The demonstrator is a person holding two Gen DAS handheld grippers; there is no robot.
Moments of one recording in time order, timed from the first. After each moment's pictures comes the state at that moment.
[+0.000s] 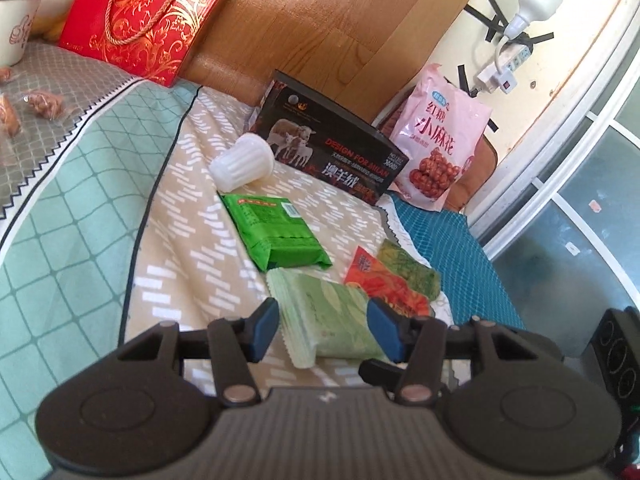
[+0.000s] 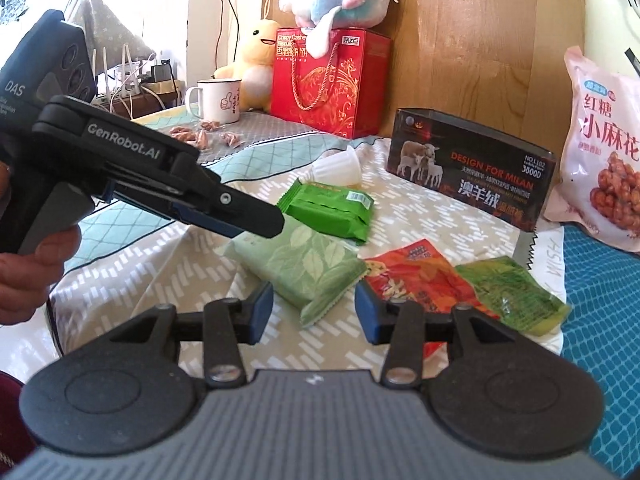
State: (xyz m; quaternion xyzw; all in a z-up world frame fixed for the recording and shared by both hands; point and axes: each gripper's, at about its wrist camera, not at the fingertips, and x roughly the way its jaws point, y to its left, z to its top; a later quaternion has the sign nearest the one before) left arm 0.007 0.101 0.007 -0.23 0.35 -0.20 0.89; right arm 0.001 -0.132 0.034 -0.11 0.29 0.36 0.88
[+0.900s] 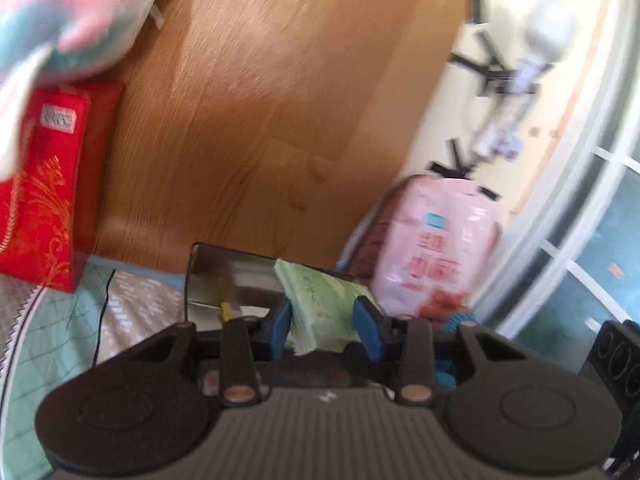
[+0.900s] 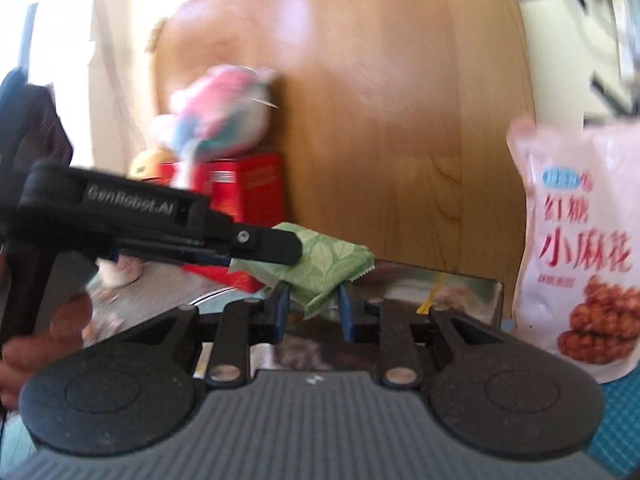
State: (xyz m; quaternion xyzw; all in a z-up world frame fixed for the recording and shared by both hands) left arm 0.214 0.061 0.105 -0.18 0.29 -0.22 0.92; right arm 0.211 -0.135 0.095 0.01 0.22 0.31 0.93
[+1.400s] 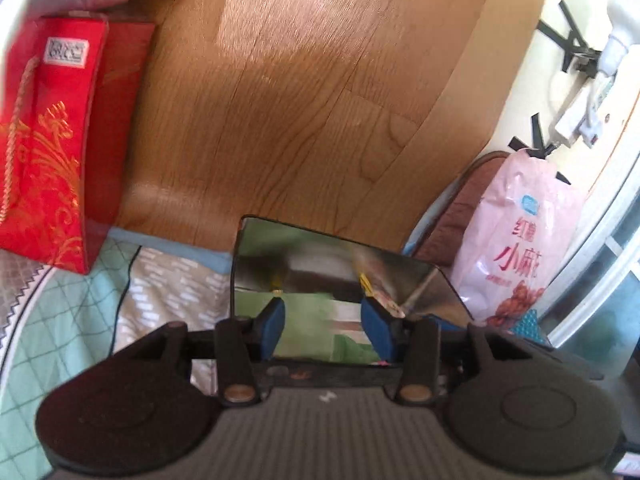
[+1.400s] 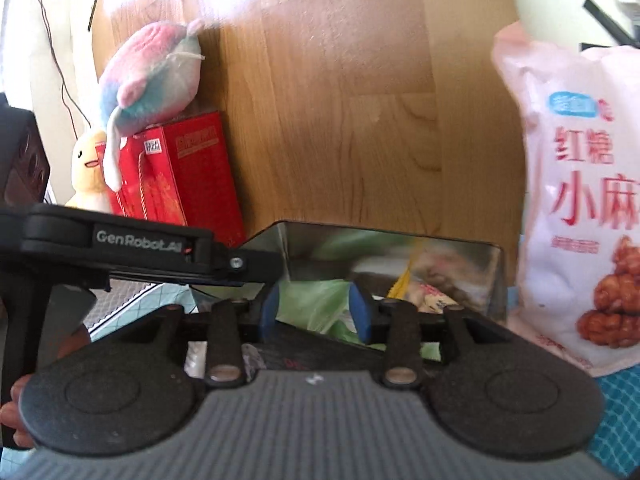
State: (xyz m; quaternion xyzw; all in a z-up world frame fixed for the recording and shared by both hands) left arm 0.249 0.062 0.066 -0.17 0.32 -0.16 0.92; right arm 0.257 -0.124 0.064 0.02 0.27 0.26 0.93
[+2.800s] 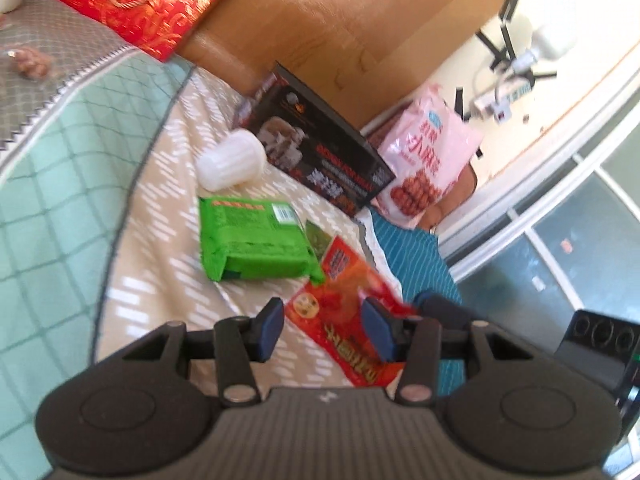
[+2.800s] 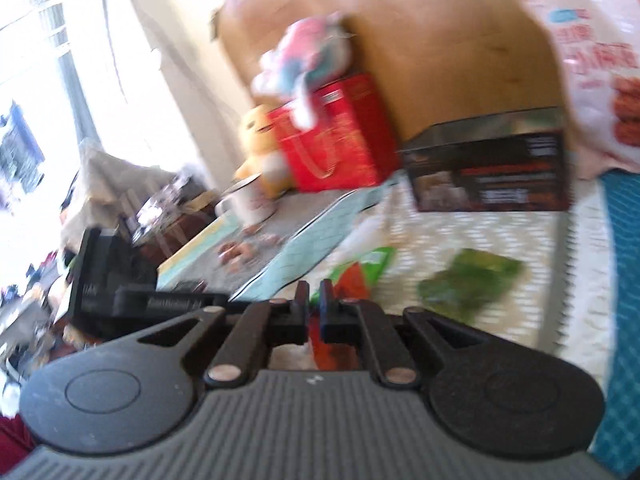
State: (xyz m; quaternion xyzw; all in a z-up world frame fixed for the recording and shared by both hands) left arm 0.025 0.118 0.001 -0.31 0.35 -0.23 0.85; right arm 0.043 -0.142 0.078 0.12 0.31 0.42 0.85
